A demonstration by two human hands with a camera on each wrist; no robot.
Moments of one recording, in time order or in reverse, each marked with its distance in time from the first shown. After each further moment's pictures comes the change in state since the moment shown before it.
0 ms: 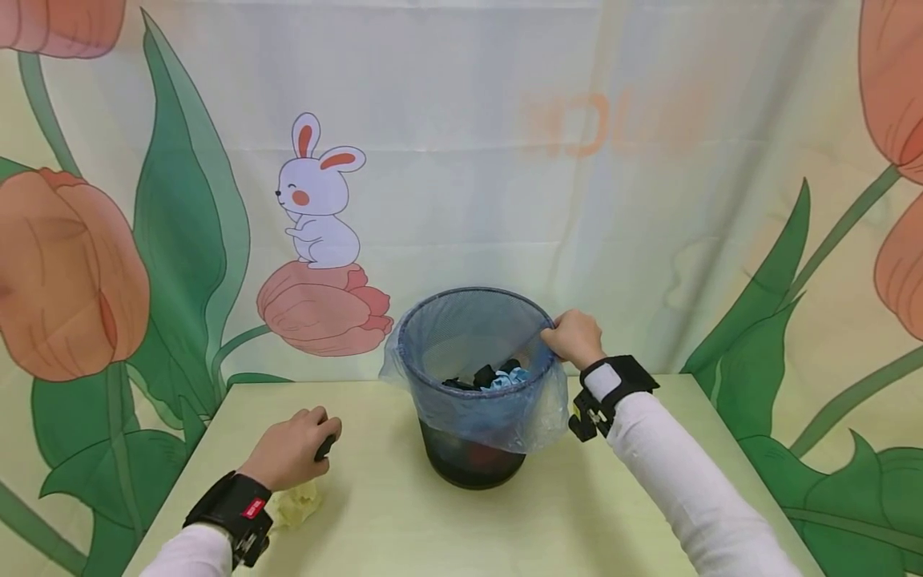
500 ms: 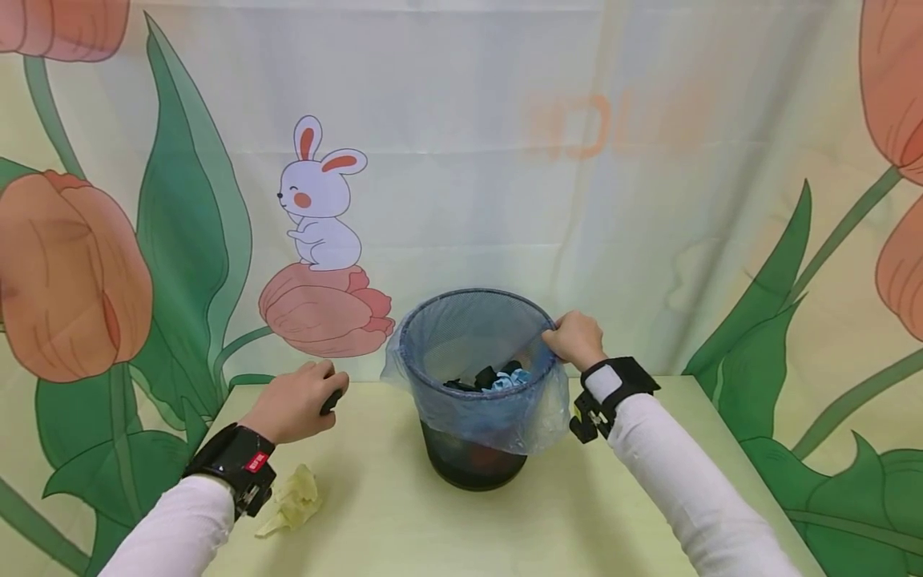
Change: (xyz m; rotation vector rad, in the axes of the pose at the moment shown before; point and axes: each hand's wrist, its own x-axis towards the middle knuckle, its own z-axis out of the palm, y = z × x) left_hand 0.040 -0.005 -0.059 0.021 0.038 0.055; right_hand 0.002 0.002 0.001 -0.006 0.006 -0.003
